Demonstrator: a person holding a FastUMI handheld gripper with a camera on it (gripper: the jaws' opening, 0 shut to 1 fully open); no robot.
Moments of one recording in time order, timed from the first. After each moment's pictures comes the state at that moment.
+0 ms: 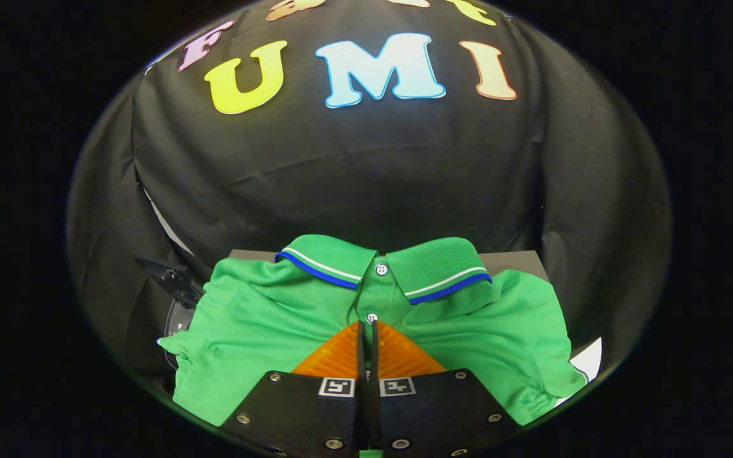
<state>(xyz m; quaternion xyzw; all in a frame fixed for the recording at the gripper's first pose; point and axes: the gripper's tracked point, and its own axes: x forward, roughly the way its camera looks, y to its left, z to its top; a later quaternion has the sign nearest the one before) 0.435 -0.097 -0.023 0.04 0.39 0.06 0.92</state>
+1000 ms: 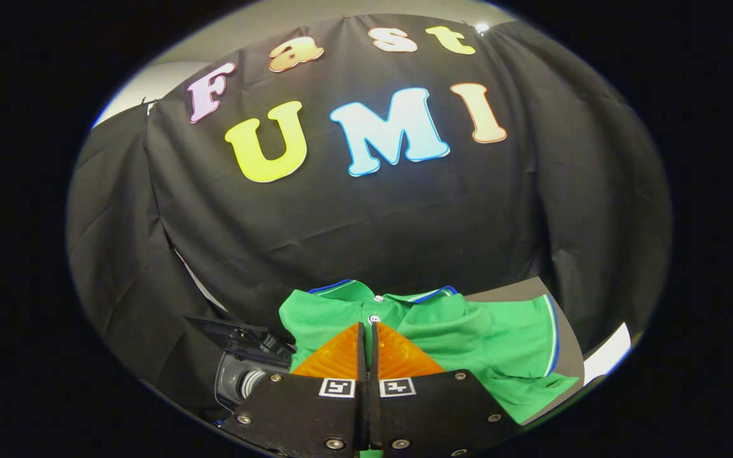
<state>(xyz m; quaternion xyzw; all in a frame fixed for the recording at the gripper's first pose) 0.410 -0.021 0.091 0.09 0.27 0.07 0.96</state>
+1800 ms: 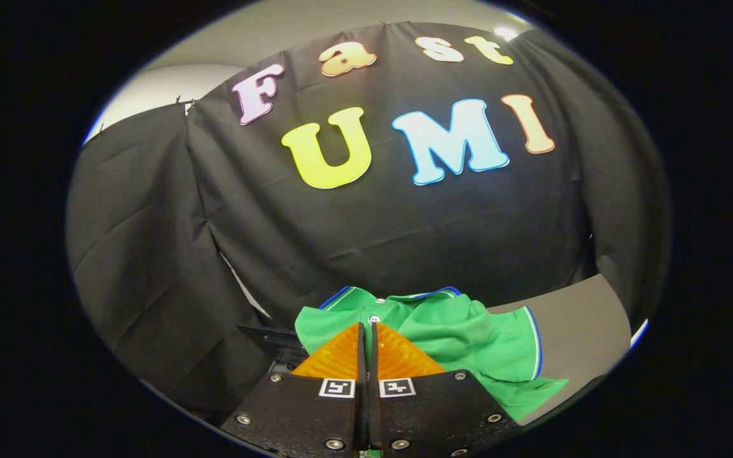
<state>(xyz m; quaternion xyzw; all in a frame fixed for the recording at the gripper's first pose) 0.391 0.115 0.107 0.12 0.24 0.16 0.95</state>
